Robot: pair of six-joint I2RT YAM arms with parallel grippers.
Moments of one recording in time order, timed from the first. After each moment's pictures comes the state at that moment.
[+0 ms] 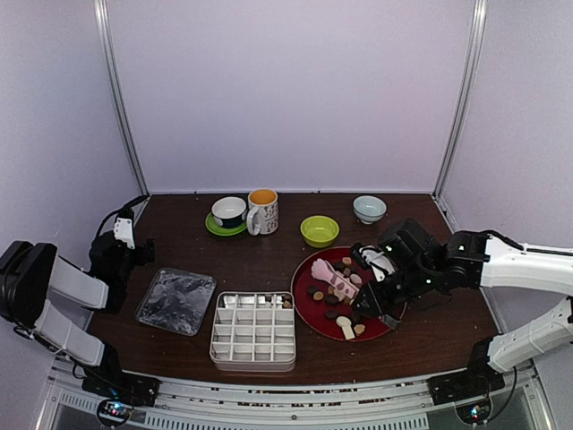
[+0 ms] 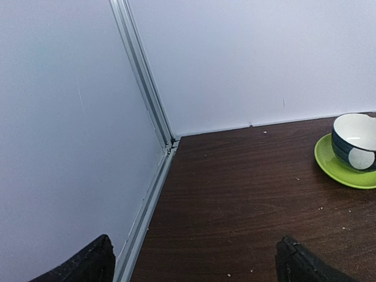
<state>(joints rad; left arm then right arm) -0.03 1.43 0.26 1.07 -0.21 0.20 0.97 1.20 0.90 -0.65 -0.09 0.50</state>
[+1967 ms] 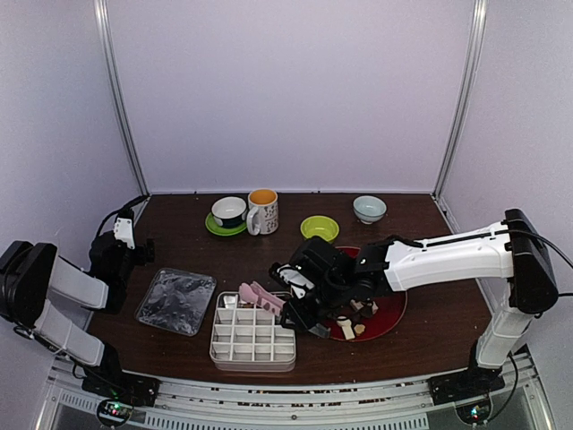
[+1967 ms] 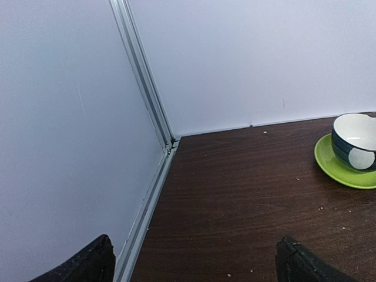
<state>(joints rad) -0.03 1.43 0.26 1.07 -0.21 0.20 1.14 1.74 1.21 -0.43 -0.13 0.43</state>
